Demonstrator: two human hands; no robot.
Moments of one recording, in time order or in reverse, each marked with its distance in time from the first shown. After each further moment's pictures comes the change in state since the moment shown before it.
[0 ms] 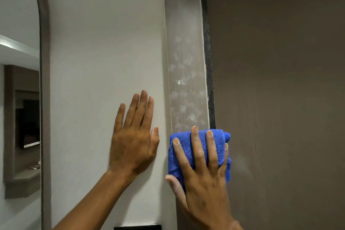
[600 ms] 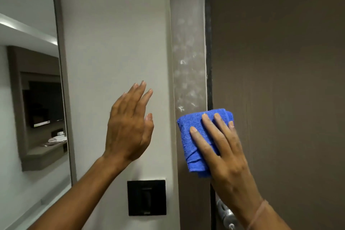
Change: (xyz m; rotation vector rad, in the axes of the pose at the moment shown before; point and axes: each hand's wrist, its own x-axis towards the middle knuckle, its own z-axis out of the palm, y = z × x) left_hand -0.031 0.004 -0.065 -0.191 0.000 -0.039; right_hand -0.030 0.017 -0.068 0.109 0.171 -0.190
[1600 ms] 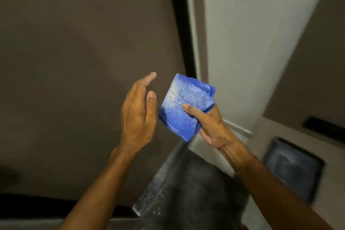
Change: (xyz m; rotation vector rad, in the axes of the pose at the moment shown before) left_hand -0.187 0.557 0.109 -1.231 -0.649 -0.003; right_hand -0.419 0.204 -0.280 0.989 0.351 1.806
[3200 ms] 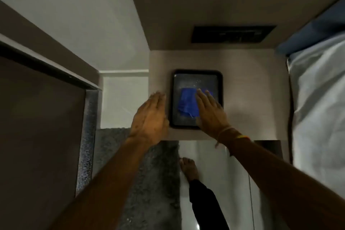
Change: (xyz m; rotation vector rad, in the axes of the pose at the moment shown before) left_hand -0.151 0.022 0.476 0.206 -1.345 0.306; right_hand -0.117 0.132 -0.471 -1.743 0.401 0.621
